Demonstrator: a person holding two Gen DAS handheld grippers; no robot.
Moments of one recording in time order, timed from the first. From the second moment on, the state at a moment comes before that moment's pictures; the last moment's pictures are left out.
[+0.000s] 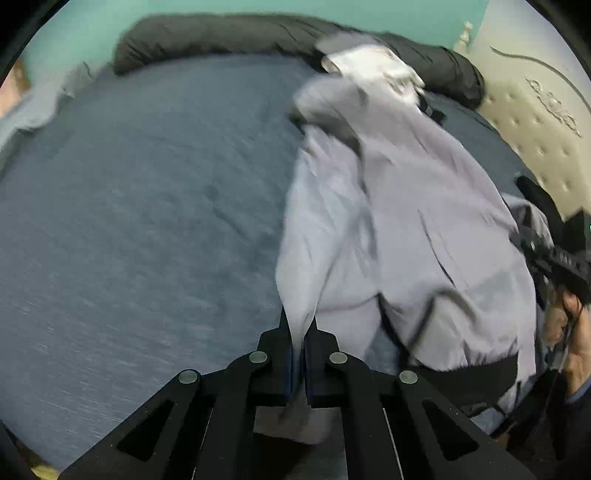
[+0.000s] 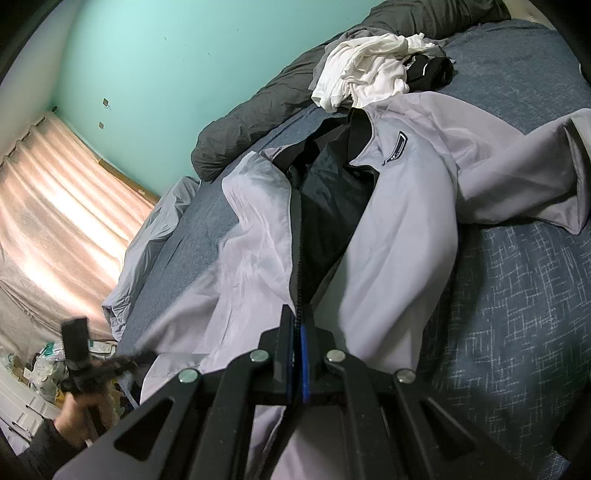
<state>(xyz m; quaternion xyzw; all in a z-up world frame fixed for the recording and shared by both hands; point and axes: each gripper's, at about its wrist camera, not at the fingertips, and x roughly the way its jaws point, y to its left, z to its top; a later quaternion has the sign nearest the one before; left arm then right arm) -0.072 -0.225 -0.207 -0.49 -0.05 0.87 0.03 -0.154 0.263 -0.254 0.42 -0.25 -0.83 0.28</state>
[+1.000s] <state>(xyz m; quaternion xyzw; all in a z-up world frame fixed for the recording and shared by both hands) -0.135 -0.456 -0.178 -0.46 -0.09 0.86 -0.21 -0.146 0.243 -0.241 0.43 -0.20 -0.84 0.26</state>
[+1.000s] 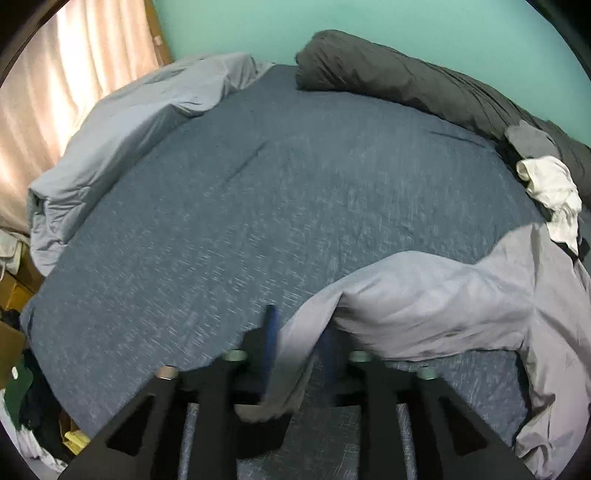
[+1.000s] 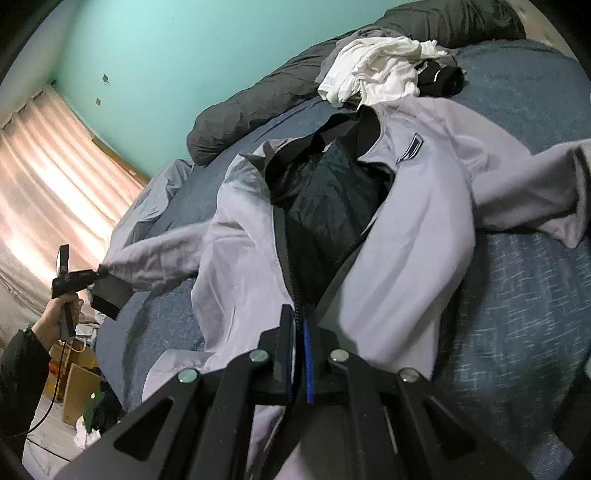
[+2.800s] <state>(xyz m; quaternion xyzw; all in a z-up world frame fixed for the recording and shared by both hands) -0.103 -0.205 -0.219 -0.52 -0.11 0.85 0.07 -0.129 0.518 -0.229 0.44 -0.21 -0.87 0.05</state>
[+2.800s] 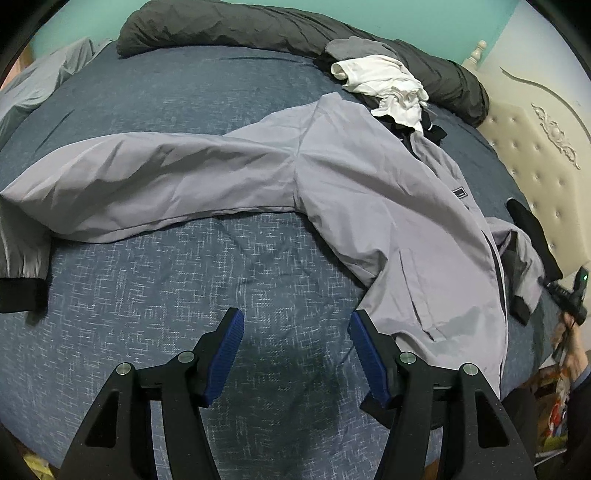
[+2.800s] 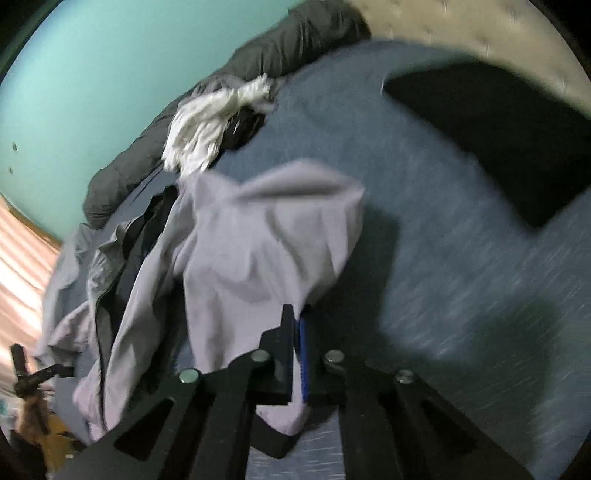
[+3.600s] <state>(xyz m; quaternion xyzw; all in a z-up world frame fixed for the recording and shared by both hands) -0.088 -0.171 -0.221 -0.53 -0.10 0.84 0.10 -0.133 0.555 -0.124 0.38 -0.03 -0.91 -0.15</state>
